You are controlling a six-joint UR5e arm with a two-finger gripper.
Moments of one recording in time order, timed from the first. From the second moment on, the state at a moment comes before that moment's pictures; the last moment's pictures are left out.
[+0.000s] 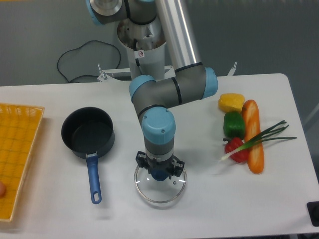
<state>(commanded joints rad) 2.36 -2.11 -1.56 -0.98 1.55 0.58</state>
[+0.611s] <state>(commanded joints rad) 2.35 -2.13 -1.56 -0.98 1.54 0.58</state>
